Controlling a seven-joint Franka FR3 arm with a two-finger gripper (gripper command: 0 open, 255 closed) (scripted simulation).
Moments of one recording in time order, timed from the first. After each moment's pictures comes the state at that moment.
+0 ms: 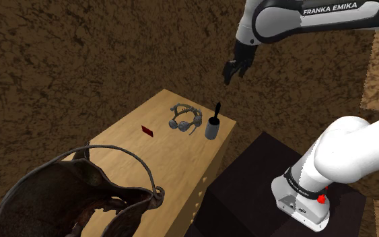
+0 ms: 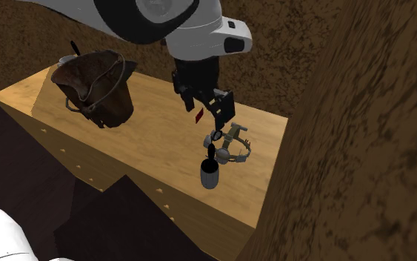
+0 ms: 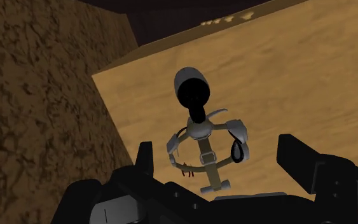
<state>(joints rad) 0.01 -0.52 -0.02 -2.42 -0.05 1.98 0.06</state>
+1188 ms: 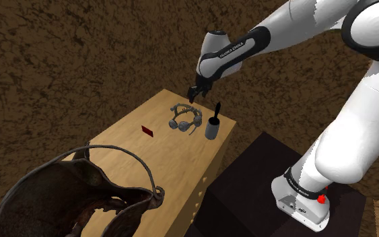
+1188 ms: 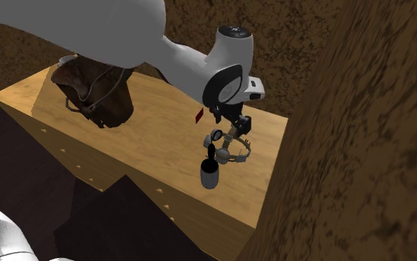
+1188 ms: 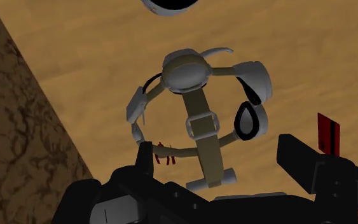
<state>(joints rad) 0.04 0.13 -0.03 -2.25 0.07 2.50 -0.01</state>
